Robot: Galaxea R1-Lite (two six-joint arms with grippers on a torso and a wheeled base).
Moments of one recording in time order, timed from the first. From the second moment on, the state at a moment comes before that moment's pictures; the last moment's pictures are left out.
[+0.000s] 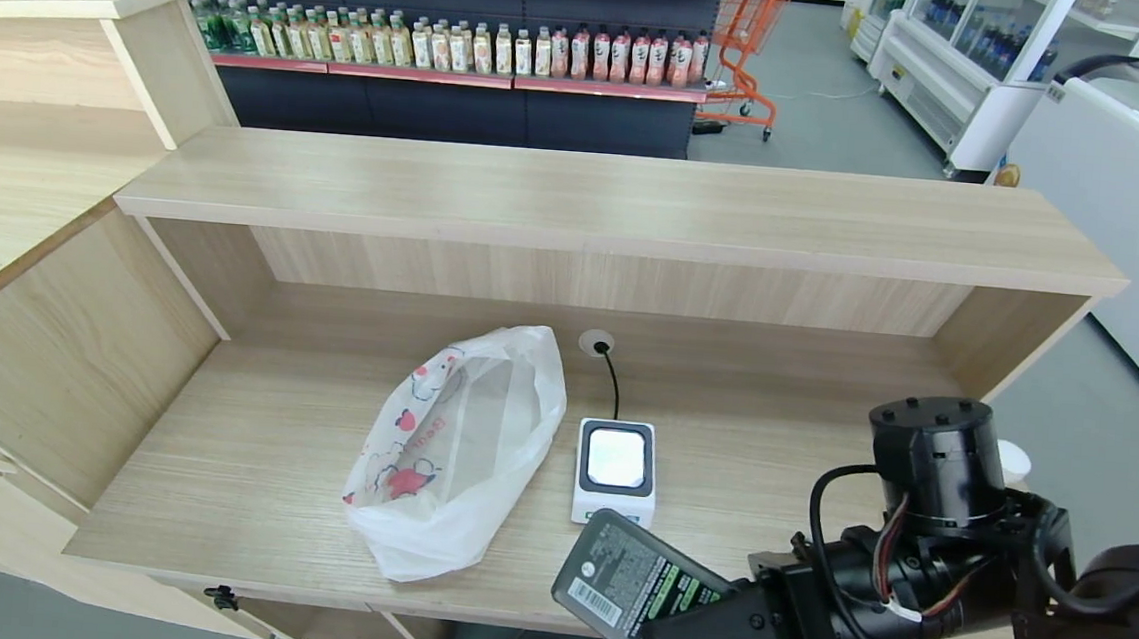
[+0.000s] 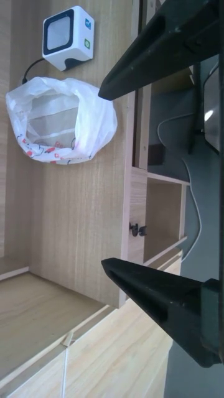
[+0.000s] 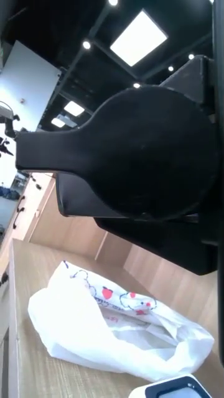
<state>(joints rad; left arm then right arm) 0.00 0.00 0.00 0.00 0.00 0.00 0.57 1.73 -0.58 -0.64 1.00 -2.72</state>
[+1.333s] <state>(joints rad) 0.00 0.00 0.00 0.00 0.00 0.00 0.49 1.57 -0.58 -0.72 0.91 -1.90</state>
